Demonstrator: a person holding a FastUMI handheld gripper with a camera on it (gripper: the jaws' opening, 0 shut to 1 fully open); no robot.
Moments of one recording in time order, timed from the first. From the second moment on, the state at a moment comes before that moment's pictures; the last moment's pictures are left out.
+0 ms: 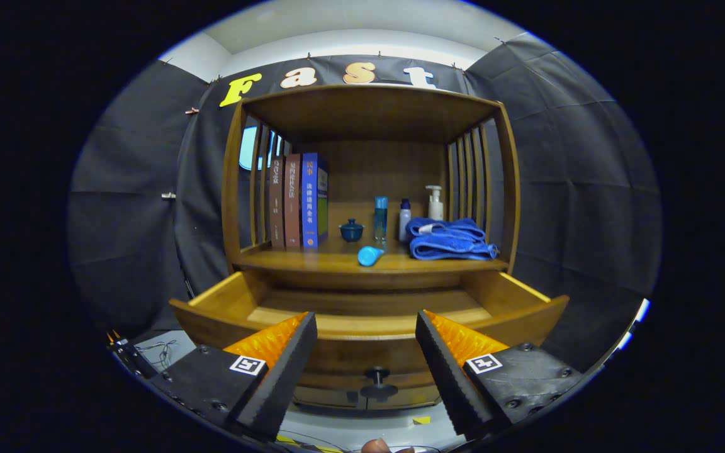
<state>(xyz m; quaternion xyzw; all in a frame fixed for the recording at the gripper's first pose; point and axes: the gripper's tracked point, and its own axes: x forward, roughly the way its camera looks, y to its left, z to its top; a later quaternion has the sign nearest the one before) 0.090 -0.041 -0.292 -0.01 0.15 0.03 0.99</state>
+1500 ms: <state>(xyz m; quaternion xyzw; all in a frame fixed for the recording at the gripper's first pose) 0.190 -0.031 -0.371 -0.03 0.16 0.02 0.99</state>
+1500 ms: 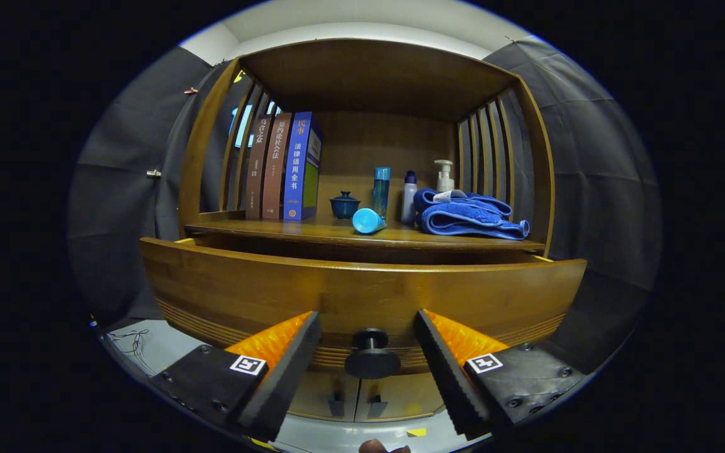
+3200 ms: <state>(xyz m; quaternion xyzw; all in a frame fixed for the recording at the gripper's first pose) 0.189 -0.026 -0.141 -0.04 0.03 0.05 1.00</state>
